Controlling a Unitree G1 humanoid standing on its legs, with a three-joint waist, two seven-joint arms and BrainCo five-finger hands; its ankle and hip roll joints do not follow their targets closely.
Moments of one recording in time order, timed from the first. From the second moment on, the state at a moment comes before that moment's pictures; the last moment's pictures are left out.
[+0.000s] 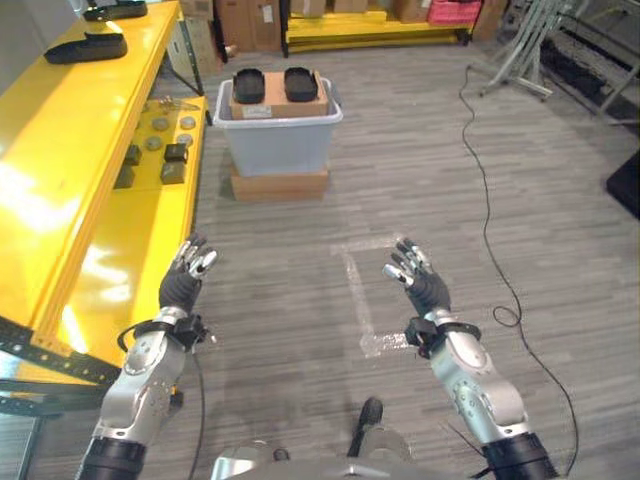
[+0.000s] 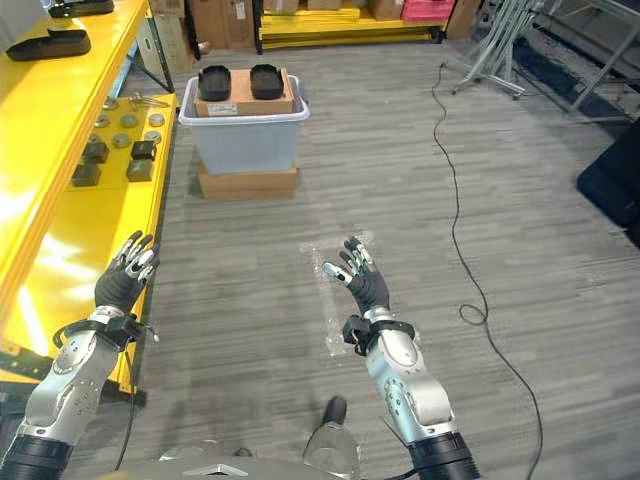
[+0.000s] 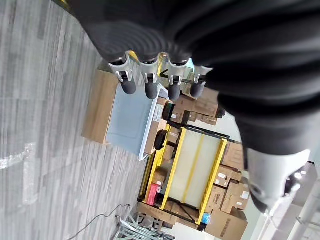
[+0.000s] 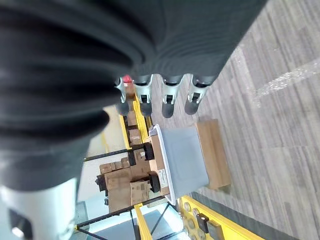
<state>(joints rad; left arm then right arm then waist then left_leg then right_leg) 0.07 0.37 -0.06 -0.12 -0.72 0.04 0.10 0.02 -0.38 0.15 -0.17 0.56 0.13 -0.18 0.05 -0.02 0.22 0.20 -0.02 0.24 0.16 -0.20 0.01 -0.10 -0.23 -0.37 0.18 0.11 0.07</state>
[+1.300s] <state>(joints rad) 0.00 0.42 -0.08 -0.05 -0.69 0.08 -0.03 -0.01 -0.35 0.14 -0.05 0.58 0.14 -0.07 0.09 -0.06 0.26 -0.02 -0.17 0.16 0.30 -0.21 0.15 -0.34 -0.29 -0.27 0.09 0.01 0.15</state>
